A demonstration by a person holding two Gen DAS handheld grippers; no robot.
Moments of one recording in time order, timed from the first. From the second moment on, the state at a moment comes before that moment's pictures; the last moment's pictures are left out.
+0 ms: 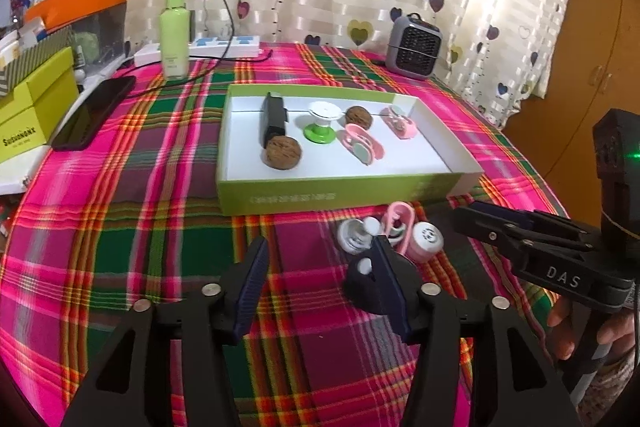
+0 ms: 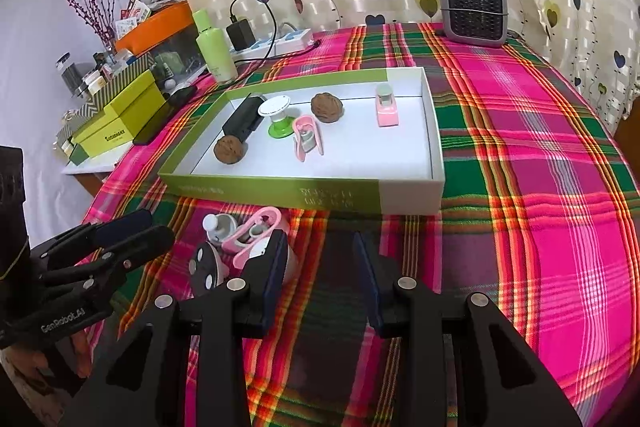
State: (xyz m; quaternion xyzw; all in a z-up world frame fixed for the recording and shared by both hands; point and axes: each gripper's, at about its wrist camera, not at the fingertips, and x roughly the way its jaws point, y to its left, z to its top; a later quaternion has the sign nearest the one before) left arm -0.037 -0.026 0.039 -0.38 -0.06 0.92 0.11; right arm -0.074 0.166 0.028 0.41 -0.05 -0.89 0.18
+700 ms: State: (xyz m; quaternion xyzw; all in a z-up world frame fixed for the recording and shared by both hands) left arm -0.035 0.005 0.019 -0.41 -0.05 0.90 0.15; right arm -0.062 0.175 0.025 0.41 -0.06 -0.89 0.17
